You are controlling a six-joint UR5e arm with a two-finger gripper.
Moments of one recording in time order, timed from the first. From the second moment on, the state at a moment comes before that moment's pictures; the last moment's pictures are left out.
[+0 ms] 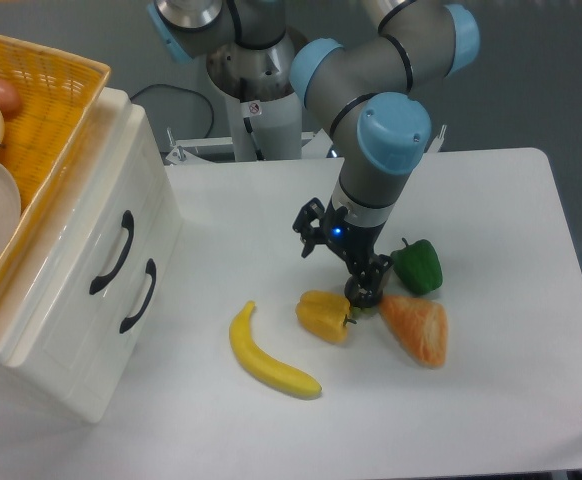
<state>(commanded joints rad) 2.56 -1.84 -1.59 -1.35 1.34 1.19</state>
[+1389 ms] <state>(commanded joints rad) 2.40 -1.84 -1.54 -1.43 1.14 0.64</state>
